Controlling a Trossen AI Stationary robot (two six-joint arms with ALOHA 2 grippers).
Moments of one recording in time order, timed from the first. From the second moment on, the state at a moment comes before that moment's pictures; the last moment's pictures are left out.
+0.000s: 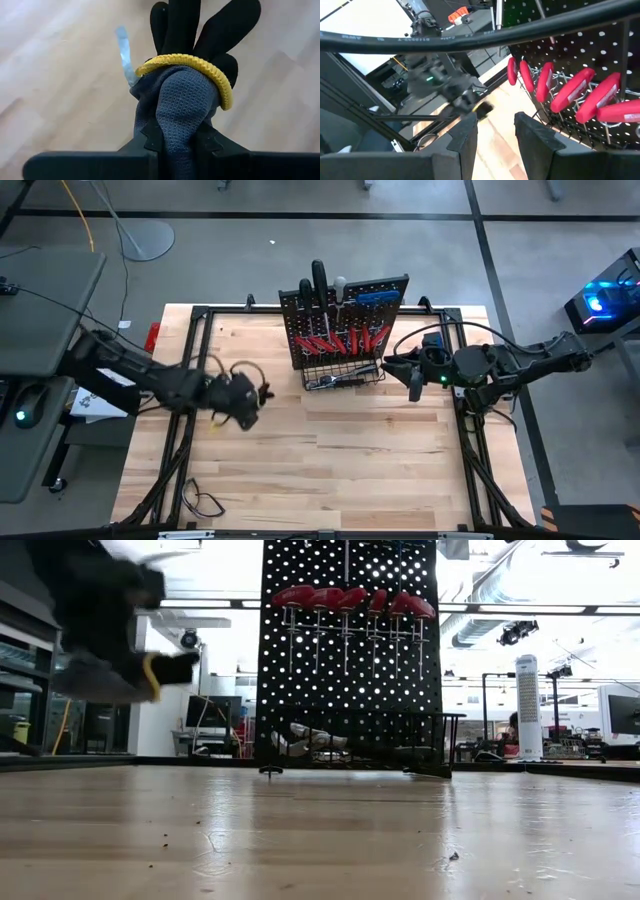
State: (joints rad) left arm -0.28 1.08 0.74 -0.84 -0.36 -0.95; right arm 0.28 0.96 1.07 -0.38 0.53 0.67
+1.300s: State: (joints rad) left arm -0.06 1.90 1.58 -0.75 -0.63 0.22; right arm 0.28 0.96 1.07 -0.38 0.56 0.67
